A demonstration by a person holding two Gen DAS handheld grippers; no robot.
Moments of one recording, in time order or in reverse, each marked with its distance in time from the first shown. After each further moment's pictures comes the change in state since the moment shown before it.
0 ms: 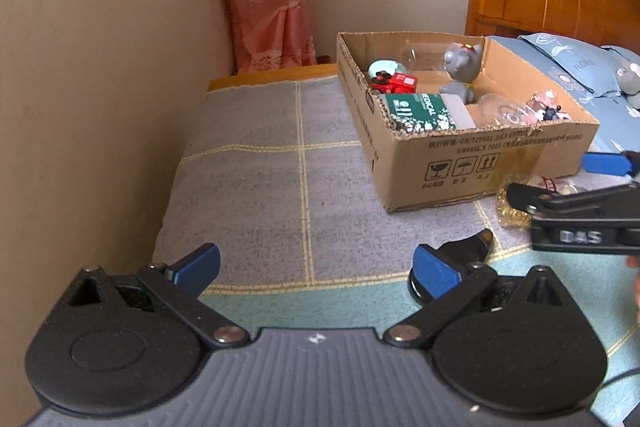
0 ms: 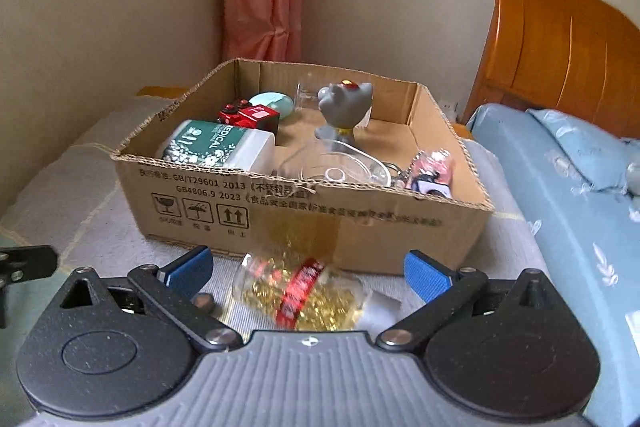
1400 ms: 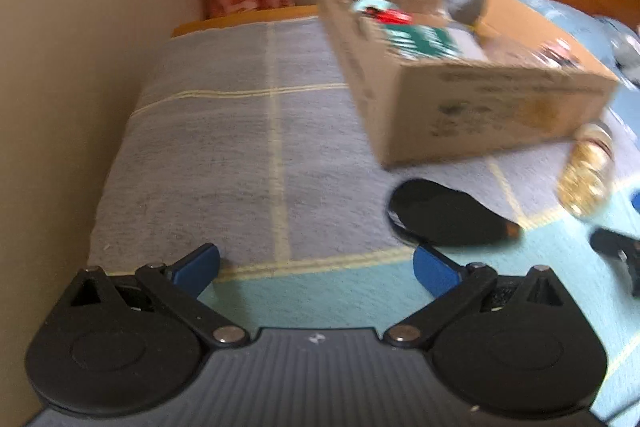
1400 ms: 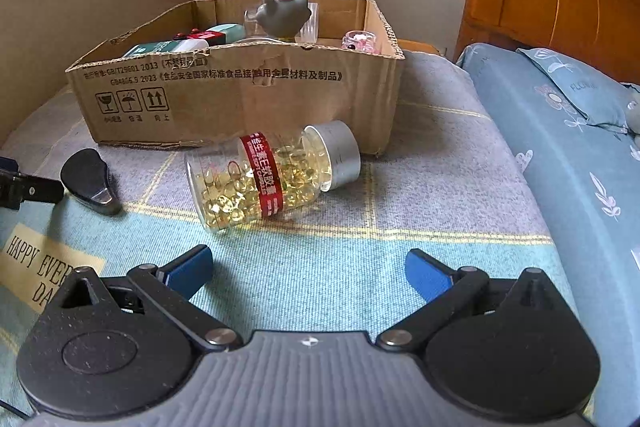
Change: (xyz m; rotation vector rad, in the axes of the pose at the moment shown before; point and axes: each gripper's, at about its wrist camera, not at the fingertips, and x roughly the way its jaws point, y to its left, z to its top) left arm 0.055 -0.010 -0.008 0.040 0.129 -0.083; right arm -0.008 -0.065 -0.070 0.077 0.114 0.050
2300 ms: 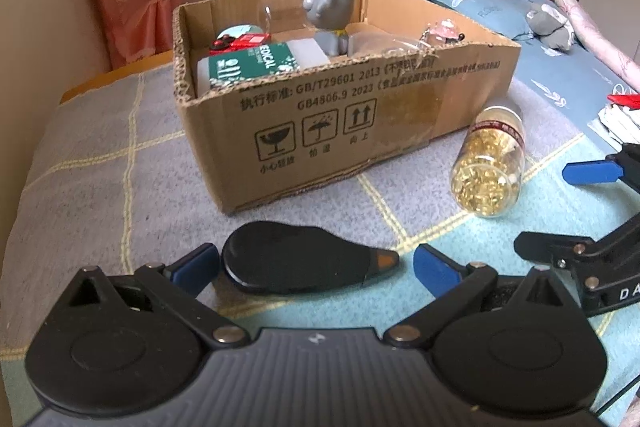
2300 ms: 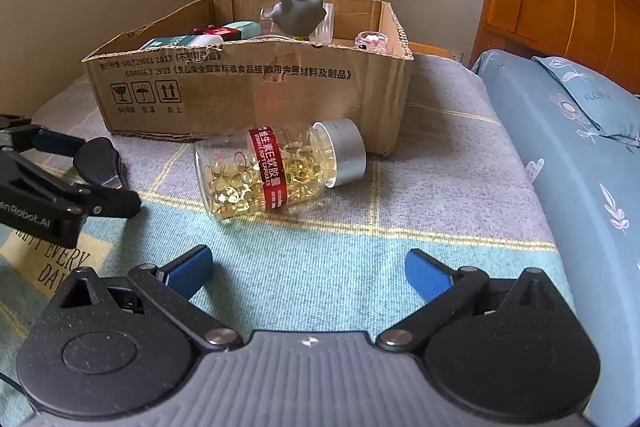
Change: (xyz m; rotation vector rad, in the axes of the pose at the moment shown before) left arm 0.018 -0.059 0.012 0.176 -0.095 -0.166; right arm -0.004 -0.005 -0.002 -0.047 0.000 0.045
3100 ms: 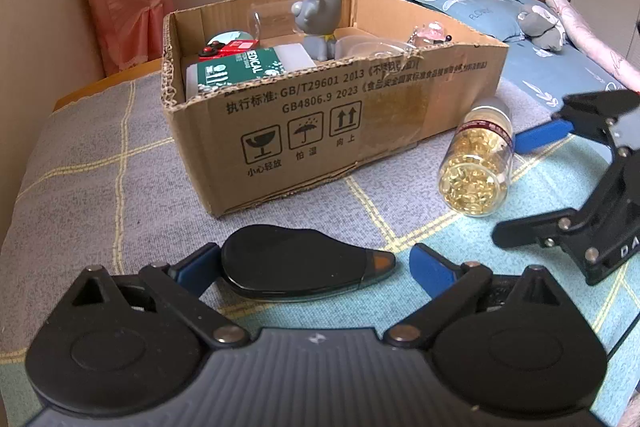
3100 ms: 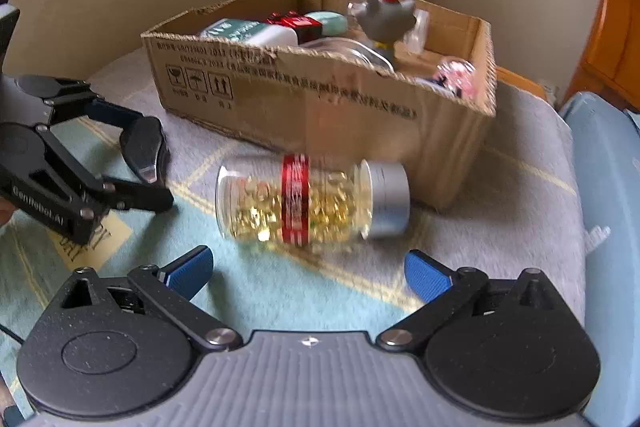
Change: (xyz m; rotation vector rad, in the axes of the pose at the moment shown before) left arm -0.004 -0.006 -0.001 0.013 -0.013 -0.013; right arm 0.022 -0.013 0.036 -0.245 0.056 0.247
